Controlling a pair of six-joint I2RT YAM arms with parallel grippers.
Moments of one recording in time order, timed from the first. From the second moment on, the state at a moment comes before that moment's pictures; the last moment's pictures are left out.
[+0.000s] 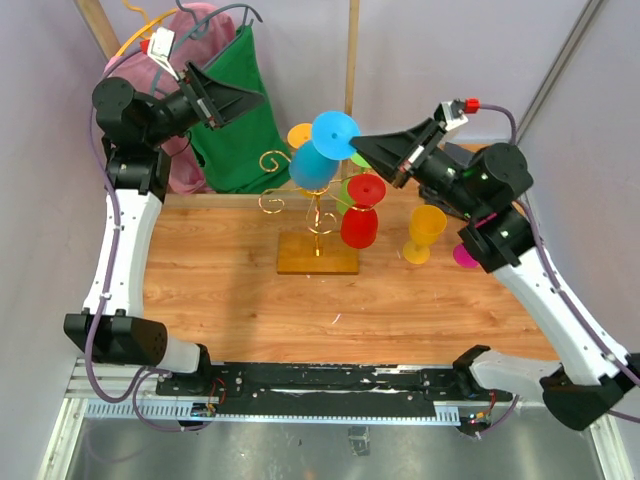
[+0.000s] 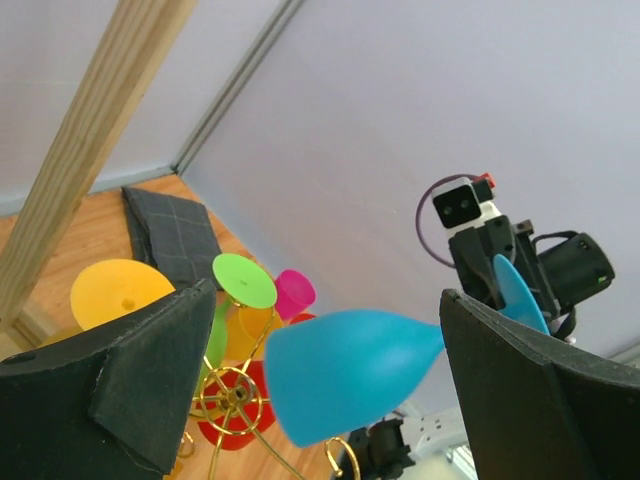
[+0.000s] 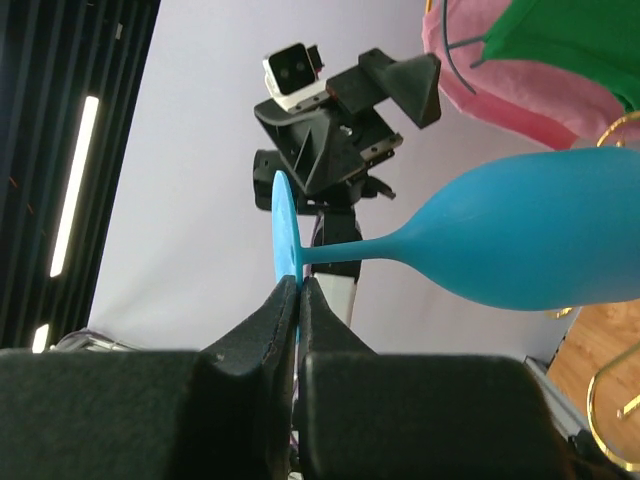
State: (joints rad) left arm -0.03 1.42 1.68 0.09 0.95 -0.96; right arm 0.59 1.10 1.38 -0.01 -0.33 1.41
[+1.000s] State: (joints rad) left arm 0.02 1.44 1.65 0.16 0.70 -1.53; right arm 0.42 1.39 1.51 0.76 -0.25 1.35
